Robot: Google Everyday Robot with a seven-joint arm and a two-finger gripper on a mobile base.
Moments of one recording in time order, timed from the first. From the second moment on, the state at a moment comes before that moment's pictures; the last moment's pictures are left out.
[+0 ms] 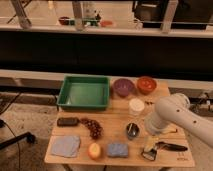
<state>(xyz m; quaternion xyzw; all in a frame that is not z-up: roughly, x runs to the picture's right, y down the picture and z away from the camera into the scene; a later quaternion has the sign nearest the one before) 0.194 0.226 0.706 -0.34 -0.11 0.02 0.93</state>
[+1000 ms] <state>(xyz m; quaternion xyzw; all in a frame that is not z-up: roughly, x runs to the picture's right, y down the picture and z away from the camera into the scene) 0.160 0.244 0.692 -0.36 -0.17 0.03 0.92</state>
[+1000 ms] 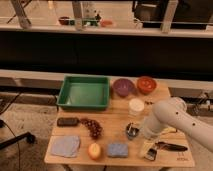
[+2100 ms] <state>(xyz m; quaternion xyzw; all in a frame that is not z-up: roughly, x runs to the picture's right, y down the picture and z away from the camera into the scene) 0.163 0.255 0.723 -0.36 -0.21 0.03 0.91</state>
